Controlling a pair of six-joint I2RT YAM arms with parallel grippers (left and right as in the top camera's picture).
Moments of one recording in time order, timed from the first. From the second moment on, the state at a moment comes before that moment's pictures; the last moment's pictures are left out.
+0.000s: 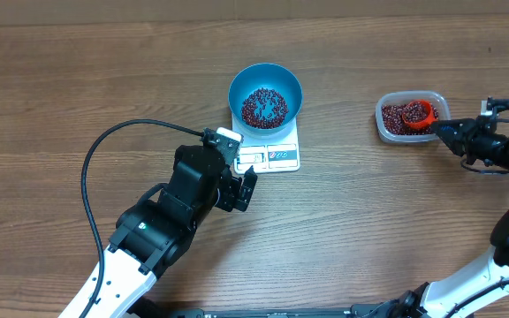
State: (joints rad) left arm -0.60 1.05 0.90 -0.57 -0.15 -0.13; right arm -0.63 1.96 1.24 -0.62 -1.07 0.02
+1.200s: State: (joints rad) left arm -0.60 1.05 0.90 -0.55 -0.15 -0.13; right arm -0.63 1.96 1.24 -0.66 -1.39 0.02
